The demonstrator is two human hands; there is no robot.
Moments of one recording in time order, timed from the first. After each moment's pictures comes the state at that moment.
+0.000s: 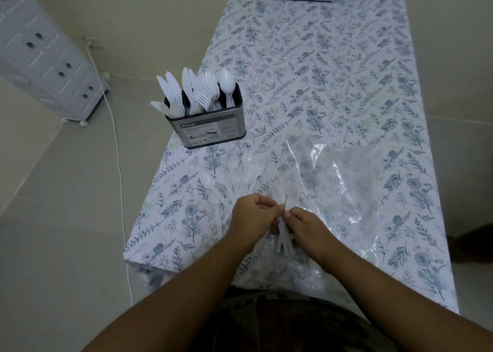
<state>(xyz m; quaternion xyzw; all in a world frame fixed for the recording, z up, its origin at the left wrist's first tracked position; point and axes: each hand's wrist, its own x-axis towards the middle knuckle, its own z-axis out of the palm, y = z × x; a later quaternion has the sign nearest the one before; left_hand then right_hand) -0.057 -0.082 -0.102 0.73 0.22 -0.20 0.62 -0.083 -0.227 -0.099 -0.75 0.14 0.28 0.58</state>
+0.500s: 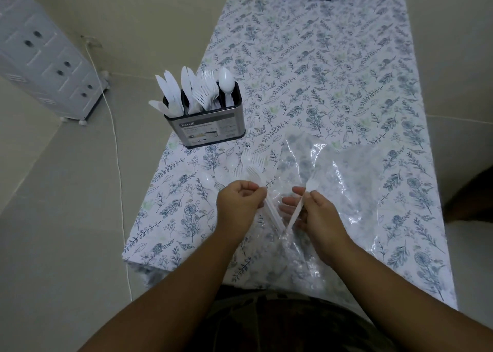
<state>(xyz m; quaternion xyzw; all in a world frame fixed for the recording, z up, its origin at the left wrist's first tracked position) -0.045 -0.066 -0.097 0.72 0.23 -0.07 0.65 -0.068 -0.233 -0.093 -0.62 0.26 0.16 0.72</state>
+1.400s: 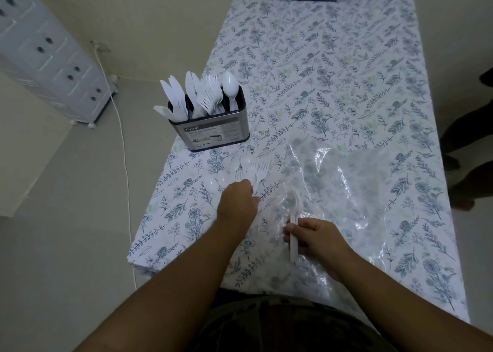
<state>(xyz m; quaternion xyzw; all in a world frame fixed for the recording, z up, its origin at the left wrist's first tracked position) -0.014 -0.053 -0.122 0.96 0.07 -0.11 0.23 -0.085 -0.243 -0.122 -0.62 0.27 0.27 0.69</state>
